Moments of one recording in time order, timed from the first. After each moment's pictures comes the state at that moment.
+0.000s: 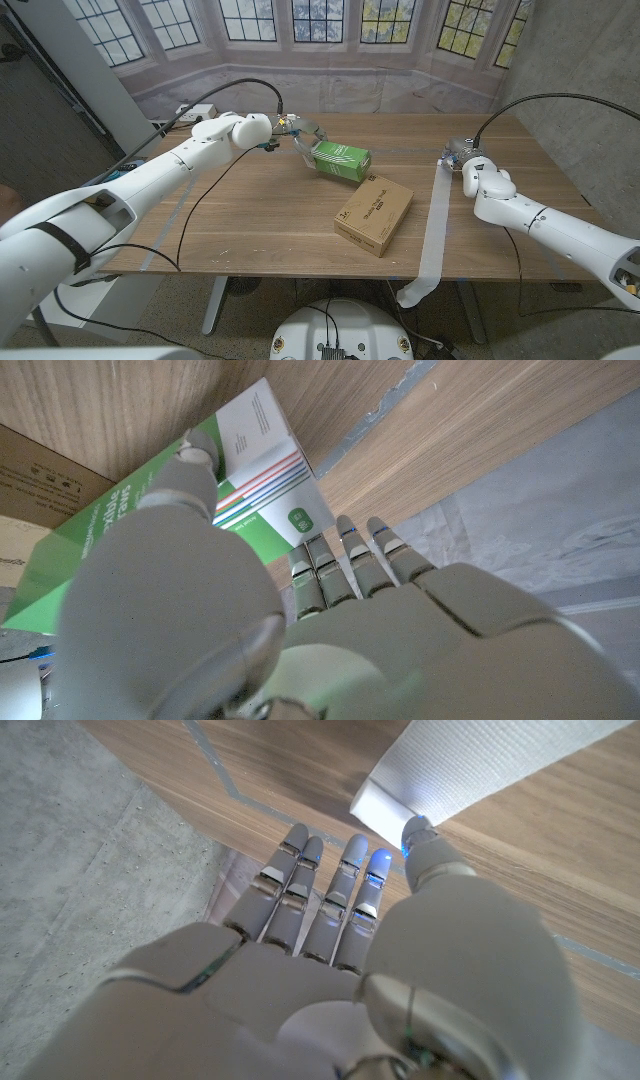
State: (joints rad) left arm 0.28 0.68 0.85 -1.40 0.58 -0.19 -0.34; left_hand 1.02 -0.12 0.46 -0.15 0.18 0.52 -0.11 0.51 0.23 0.50 -0.18 0.55 0.47 0.38 -0.12 0.21 0.20 0.24 -0.03 0.20 0.17; right arm -0.58 -0.83 -0.82 -1.52 -0.58 -0.66 -0.05; right_hand 1.02 -0.02 0.44 -0.18 0.19 0.76 -0.15 0.28 0.19 0.77 -0.15 0.37 0.24 0.59 -0.05 0.29 0.23 0.64 -0.06 0.20 0.17
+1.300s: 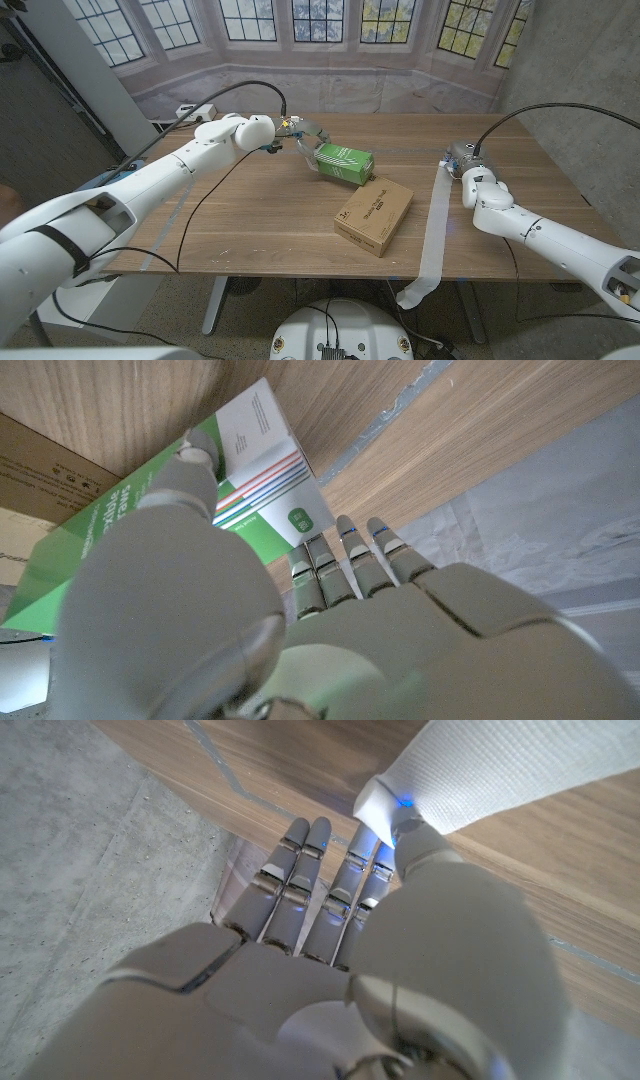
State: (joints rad) left arm 0.30 0.69 0.85 -1.44 0.58 -0.16 -0.36; left_hand 1.02 -0.12 0.46 -0.15 0.18 0.52 -0.11 0.52 0.22 0.50 -0.18 0.54 0.48 0.38 -0.12 0.21 0.20 0.24 -0.03 0.20 0.17; right arm -0.62 -0.80 -0.81 -1.45 -0.59 -0.62 -0.21; right_hand 1.14 -0.01 0.41 -0.17 0.18 0.91 -0.15 0.30 0.20 0.93 -0.16 0.48 0.31 0.74 -0.07 0.35 0.29 0.69 -0.07 0.20 0.17
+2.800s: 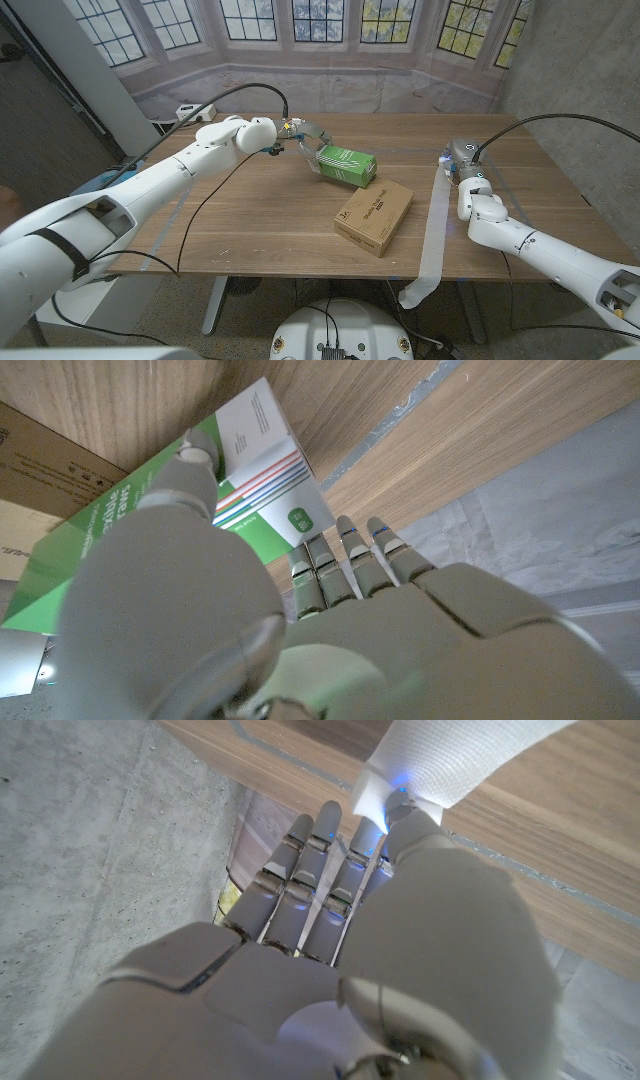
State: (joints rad) left arm 0.31 0.69 0.84 -1.46 0.58 -0.17 -0.35; left_hand 1.02 -0.12 0.46 -0.15 0.18 0.52 -0.11 0.53 0.22 0.50 -0.18 0.54 0.49 0.38 -0.12 0.20 0.20 0.24 -0.03 0.20 0.17; right arm -0.69 -0.77 -0.78 -1.46 -0.60 -0.63 -0.45; right_hand 1.25 0.00 0.36 -0.17 0.18 1.02 -0.16 0.33 0.21 0.98 -0.15 0.59 0.40 0.86 -0.11 0.39 0.37 0.73 -0.07 0.21 0.17
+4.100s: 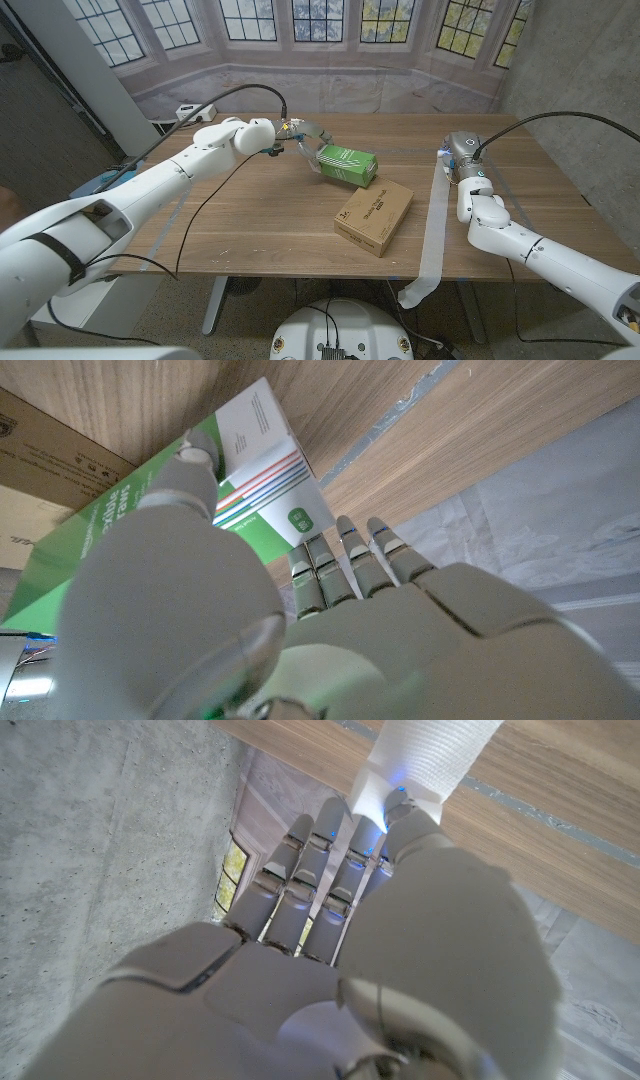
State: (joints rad) left arm 0.34 0.71 0.82 -1.50 0.57 -0.17 -0.34; left_hand 1.02 -0.12 0.47 -0.15 0.18 0.52 -0.11 0.53 0.22 0.50 -0.18 0.53 0.50 0.38 -0.12 0.20 0.20 0.24 -0.03 0.20 0.17; right arm -0.77 -0.81 -0.74 -1.65 -0.66 -0.71 -0.45; right_hand 1.25 0.00 0.36 -0.16 0.18 1.03 -0.16 0.33 0.22 0.99 -0.15 0.57 0.42 0.88 -0.12 0.39 0.40 0.73 -0.07 0.21 0.17
